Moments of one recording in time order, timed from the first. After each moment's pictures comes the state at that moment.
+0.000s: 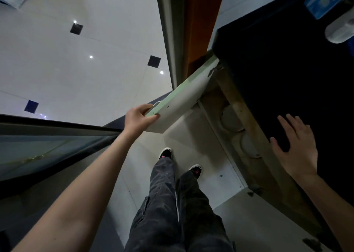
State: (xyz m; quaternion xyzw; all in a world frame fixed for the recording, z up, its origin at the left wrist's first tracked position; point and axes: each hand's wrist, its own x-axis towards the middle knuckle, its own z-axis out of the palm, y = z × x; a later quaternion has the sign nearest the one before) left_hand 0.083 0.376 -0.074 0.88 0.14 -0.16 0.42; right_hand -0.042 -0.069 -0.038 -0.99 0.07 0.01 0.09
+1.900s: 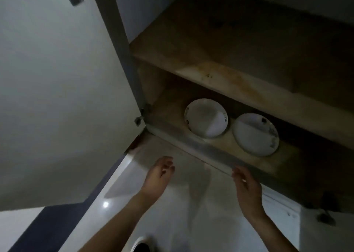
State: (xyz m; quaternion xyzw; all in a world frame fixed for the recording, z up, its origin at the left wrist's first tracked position) left_hand 0.047 0.207 -0.532 0.81 -0.16 -0.36 0.44; right_hand -0.143 0.024 -0.541 -0.66 0.51 -0.15 0.53
